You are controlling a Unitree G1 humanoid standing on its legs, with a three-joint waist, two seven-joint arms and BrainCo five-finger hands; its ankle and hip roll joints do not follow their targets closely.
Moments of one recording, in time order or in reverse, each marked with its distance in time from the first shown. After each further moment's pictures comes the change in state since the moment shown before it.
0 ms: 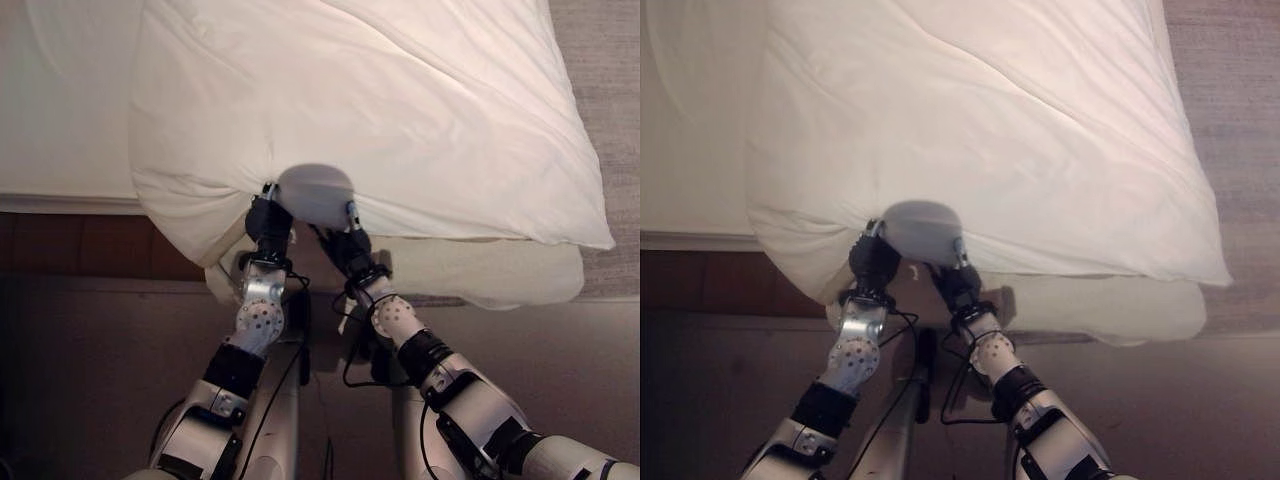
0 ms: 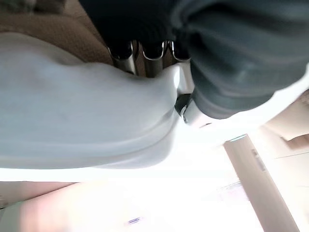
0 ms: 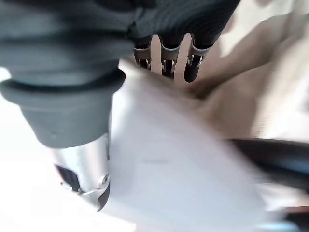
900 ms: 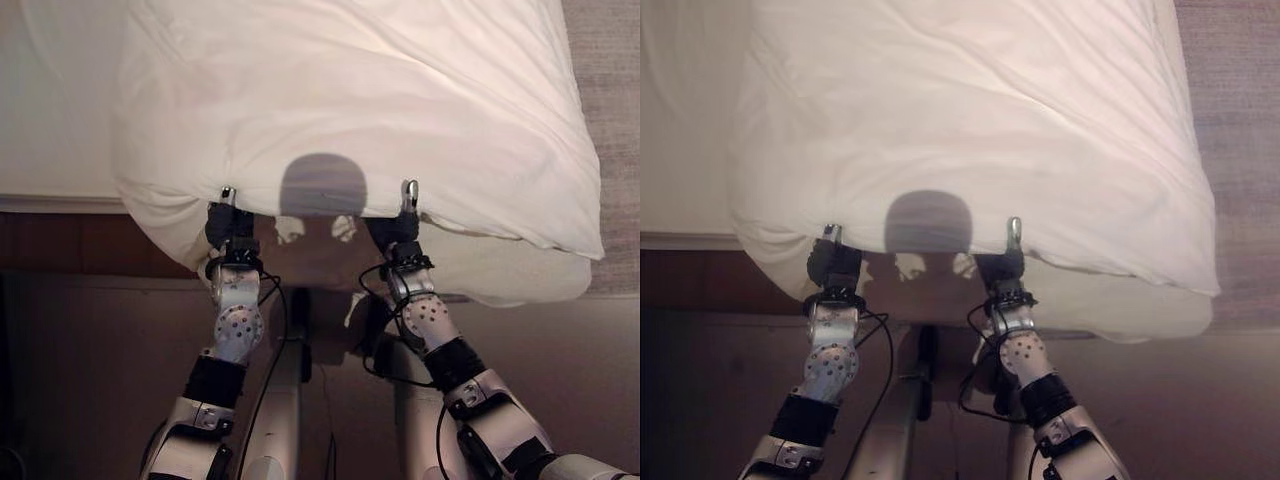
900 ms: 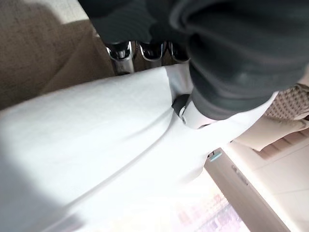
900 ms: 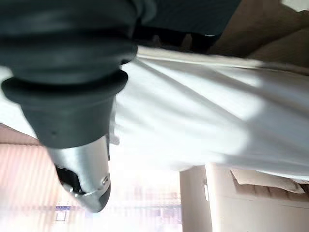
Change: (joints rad) left arm 0.012 0.011 0.149 -0.028 0.165 -0.015 0.224; right arm 0.115 -0.089 -0.112 -0.237 -0.011 -0.049 -0.018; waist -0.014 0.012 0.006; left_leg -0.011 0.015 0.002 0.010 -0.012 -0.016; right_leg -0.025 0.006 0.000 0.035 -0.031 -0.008
